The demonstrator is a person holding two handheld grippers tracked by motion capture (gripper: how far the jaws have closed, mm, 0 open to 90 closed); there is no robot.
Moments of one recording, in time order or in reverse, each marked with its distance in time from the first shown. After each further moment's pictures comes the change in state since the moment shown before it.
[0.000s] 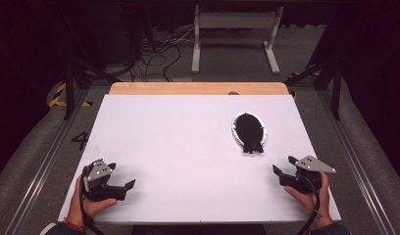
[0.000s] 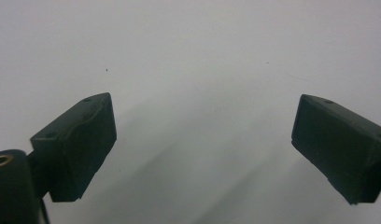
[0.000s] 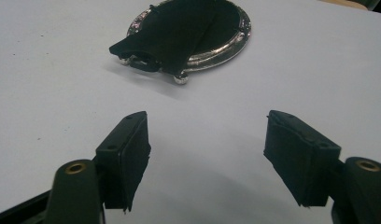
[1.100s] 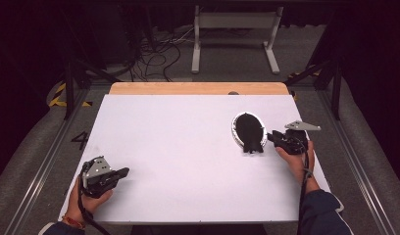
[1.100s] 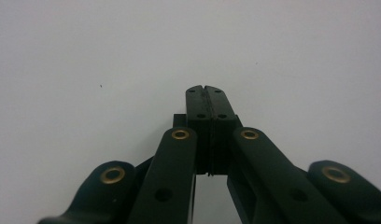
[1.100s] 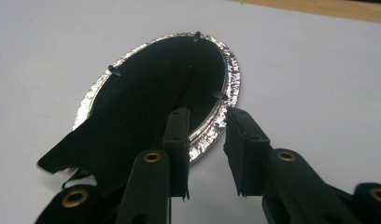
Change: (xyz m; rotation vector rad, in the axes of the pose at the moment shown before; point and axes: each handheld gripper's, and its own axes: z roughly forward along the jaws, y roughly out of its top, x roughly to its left) left arm 0.010 0.009 0.003 0.033 -0.071 0.072; right arm -0.042 0.066 0.082 0.056 0.065 0.112
